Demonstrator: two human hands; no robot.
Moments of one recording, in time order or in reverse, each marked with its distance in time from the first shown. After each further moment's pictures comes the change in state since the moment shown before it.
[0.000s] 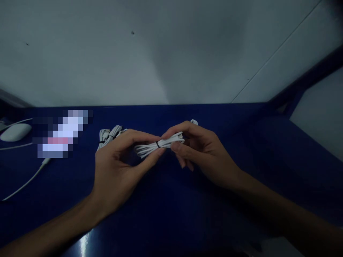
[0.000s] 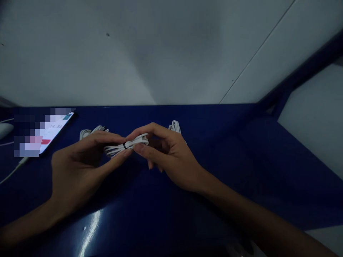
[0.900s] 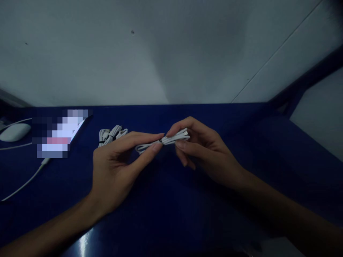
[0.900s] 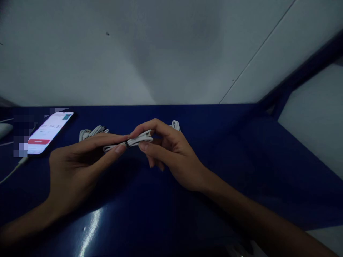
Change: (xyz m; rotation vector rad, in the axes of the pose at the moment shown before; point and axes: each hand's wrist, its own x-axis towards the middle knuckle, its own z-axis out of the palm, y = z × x) left_hand 0.002 0.003 -0.001 0.003 0.048 0.080; right_hand 0.002 0.005 -0.003 0.155 -0.063 -0.077
